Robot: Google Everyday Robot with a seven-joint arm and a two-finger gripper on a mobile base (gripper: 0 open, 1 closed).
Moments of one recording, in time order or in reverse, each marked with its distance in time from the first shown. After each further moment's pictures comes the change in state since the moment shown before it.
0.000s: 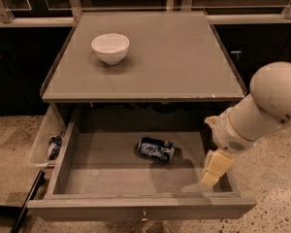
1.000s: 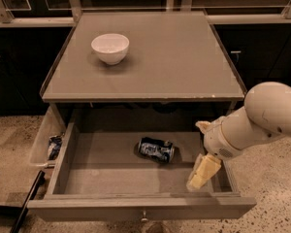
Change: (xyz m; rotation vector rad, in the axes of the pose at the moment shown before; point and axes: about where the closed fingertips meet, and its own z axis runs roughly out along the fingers) arm -0.012 -0.003 0.040 0.009 -0.122 0.004
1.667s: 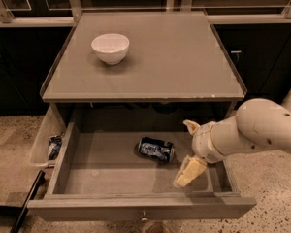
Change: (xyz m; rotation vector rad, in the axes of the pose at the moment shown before) arm -0.023 -0.008 0.036 0.059 -0.150 -0.066
